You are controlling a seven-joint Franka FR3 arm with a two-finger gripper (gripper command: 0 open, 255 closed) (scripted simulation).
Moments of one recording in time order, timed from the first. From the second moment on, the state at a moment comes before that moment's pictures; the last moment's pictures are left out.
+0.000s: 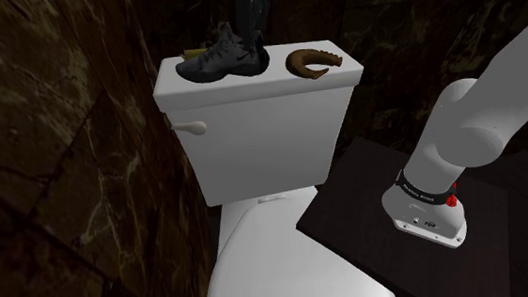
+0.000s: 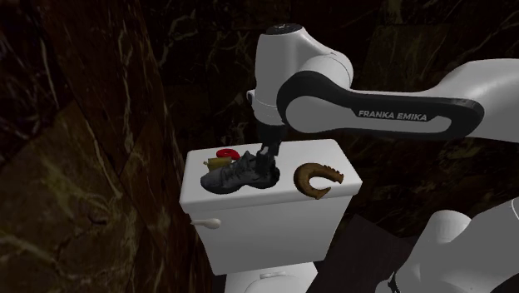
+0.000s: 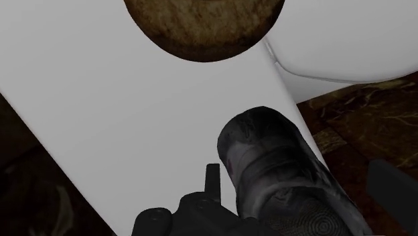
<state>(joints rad) 0.10 -0.32 0.21 -1.94 0.02 1.68 -0.07</state>
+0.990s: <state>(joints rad) 0.10 -0.31 0.21 -1.95 0.02 1.70 -0.07</state>
